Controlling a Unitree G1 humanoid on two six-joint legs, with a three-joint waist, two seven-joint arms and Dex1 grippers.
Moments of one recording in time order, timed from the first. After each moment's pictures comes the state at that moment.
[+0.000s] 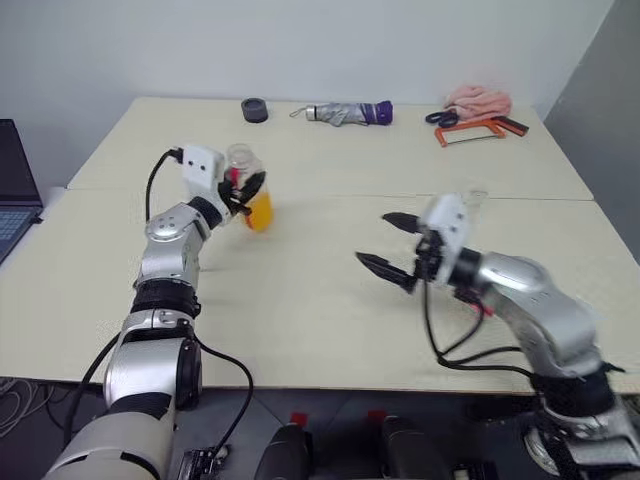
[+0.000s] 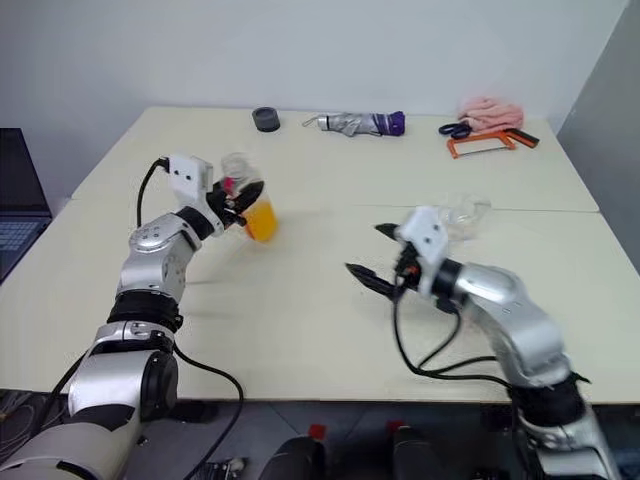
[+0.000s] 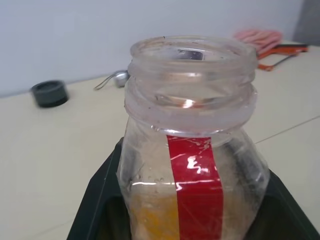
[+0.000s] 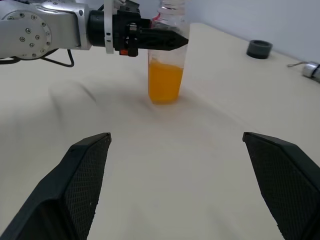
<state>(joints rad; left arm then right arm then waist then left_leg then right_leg) -0.89 0.46 0.19 0.86 -0.19 -0.05 -0.59 -0.50 -0.43 0.18 -0.35 0.38 0.62 0.60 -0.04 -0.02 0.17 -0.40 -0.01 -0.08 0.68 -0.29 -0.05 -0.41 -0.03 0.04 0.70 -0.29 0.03</state>
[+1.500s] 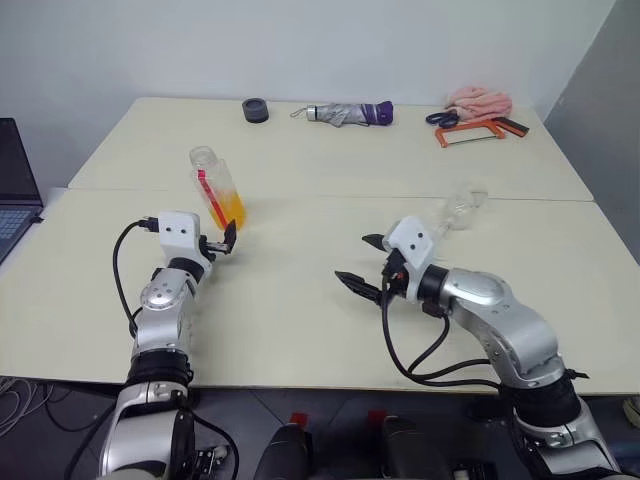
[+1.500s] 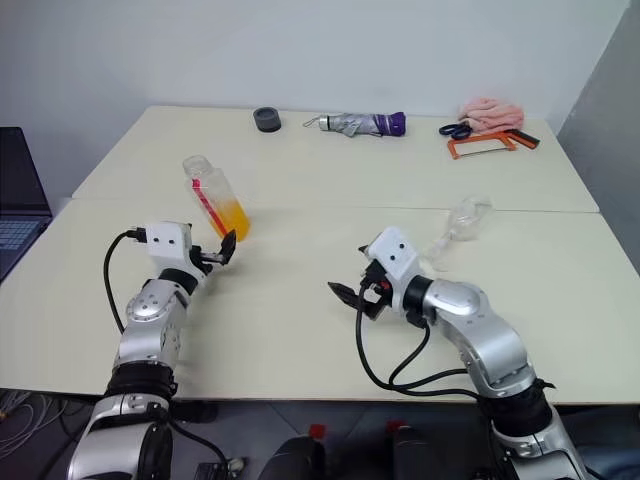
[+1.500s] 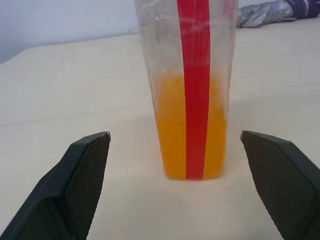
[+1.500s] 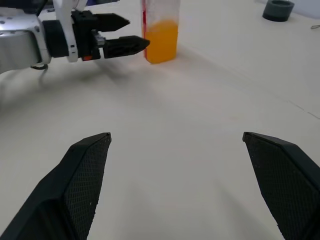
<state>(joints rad) -0.47 0.40 0.23 0.52 -0.16 -0.09 -0.29 -0.41 -0.37 0.21 -0.44 0.28 0.73 0.56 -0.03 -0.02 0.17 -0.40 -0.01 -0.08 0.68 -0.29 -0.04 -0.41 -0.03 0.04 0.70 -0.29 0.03</state>
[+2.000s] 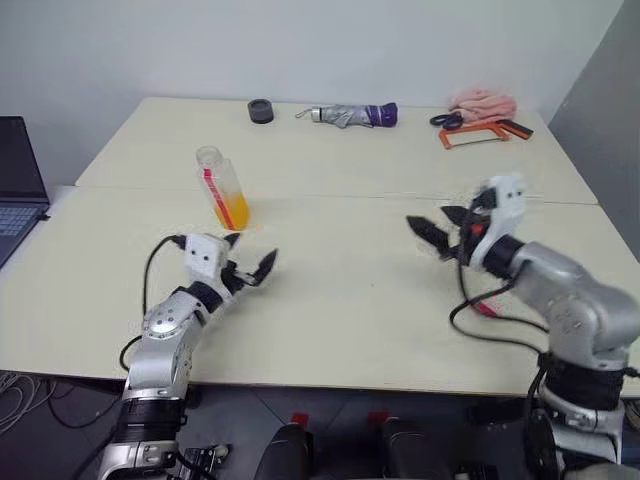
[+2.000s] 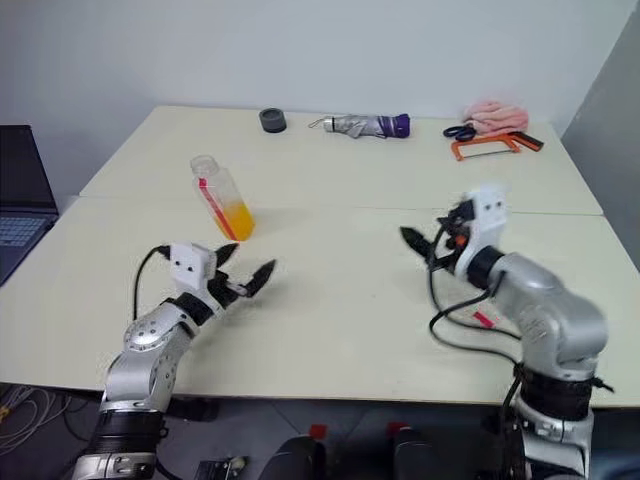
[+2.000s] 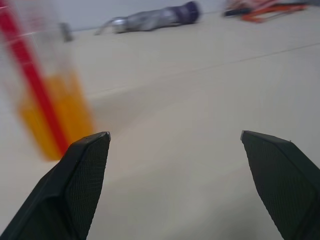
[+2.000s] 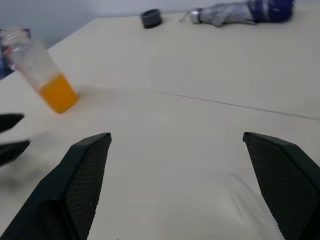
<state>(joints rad) -0.23 0.45 0.09 0.03 -0.34 0.17 -0.65 -0.55 -0.34 -0.36 -0.37 0.55 1.21 0.32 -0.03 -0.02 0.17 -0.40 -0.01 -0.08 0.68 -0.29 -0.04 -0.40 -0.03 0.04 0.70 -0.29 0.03</state>
